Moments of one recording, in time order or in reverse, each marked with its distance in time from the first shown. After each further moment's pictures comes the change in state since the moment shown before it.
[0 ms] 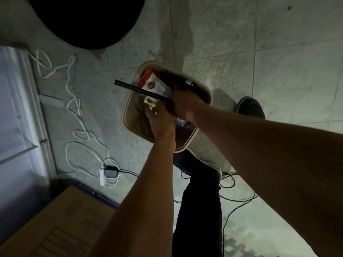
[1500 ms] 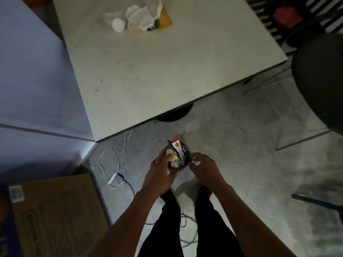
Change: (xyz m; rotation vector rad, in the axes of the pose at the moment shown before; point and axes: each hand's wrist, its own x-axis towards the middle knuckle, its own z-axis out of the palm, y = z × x) left_hand -0.403 0.135 -0.242 0.700 -0.147 0.676; right_hand -0.472 -0.142 -0.230 0.017 0.150 -0.216
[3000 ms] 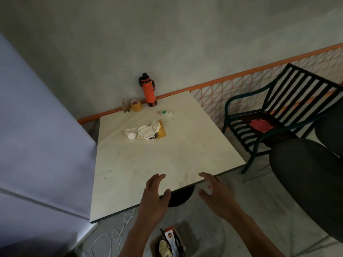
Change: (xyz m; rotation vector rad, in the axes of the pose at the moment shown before) left_hand -0.003 0.237 -0.130 -0.189 0.561 0.188; right_hand -0.003 -0.059 -0.279 -0.011 0.204 -0.501
